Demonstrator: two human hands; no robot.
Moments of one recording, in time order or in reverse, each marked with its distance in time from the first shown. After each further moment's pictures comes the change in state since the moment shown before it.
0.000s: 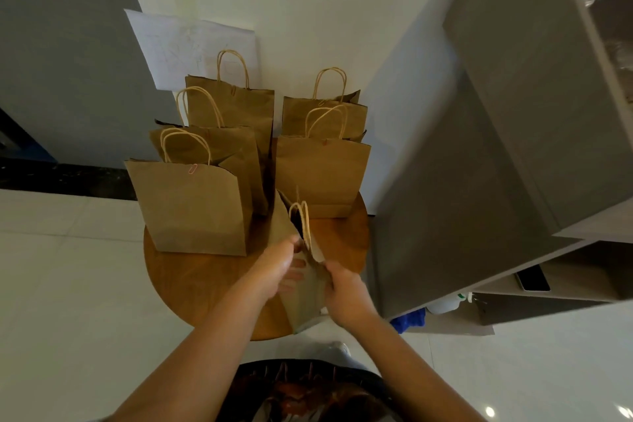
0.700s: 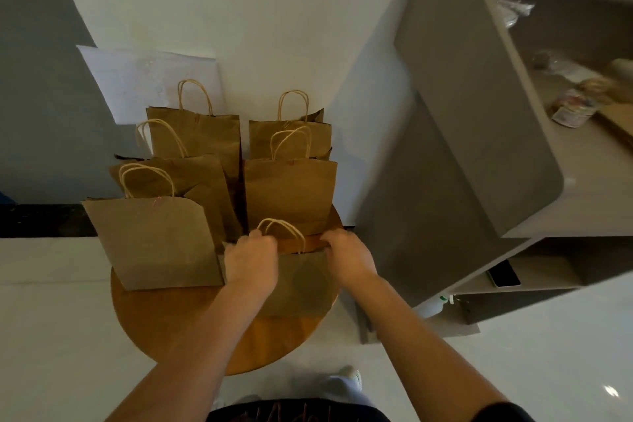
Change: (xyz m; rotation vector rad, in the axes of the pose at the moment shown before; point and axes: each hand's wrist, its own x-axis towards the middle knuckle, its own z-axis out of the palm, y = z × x) left_hand -0.029 0.041 0.010 1.430 0.415 0.631; right_hand 0.042 -0.006 -0.073 -0.289 0.153 -0.027
